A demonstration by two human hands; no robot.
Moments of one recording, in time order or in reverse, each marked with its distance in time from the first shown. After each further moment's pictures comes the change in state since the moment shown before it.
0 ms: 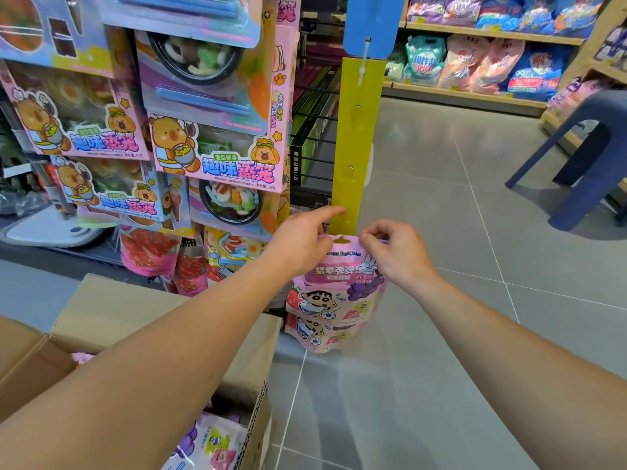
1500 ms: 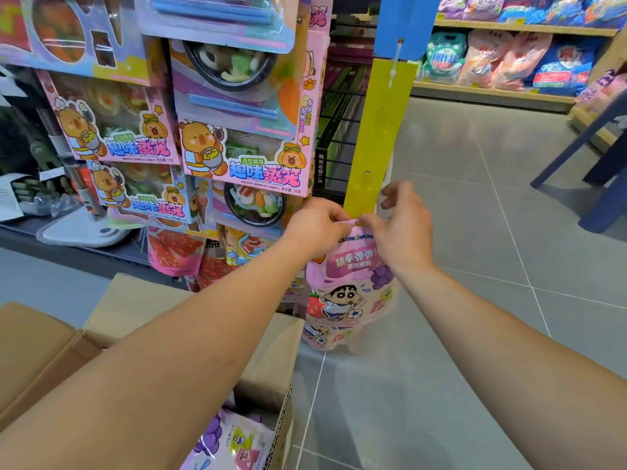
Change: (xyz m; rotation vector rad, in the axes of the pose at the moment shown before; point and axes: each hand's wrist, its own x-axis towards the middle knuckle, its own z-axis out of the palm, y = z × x) left_hand 0.011 0.004 -0.024 -0.151 -0.001 -0.275; right_hand 0.015 -0.044 0.022 -0.047 0.280 -0.067
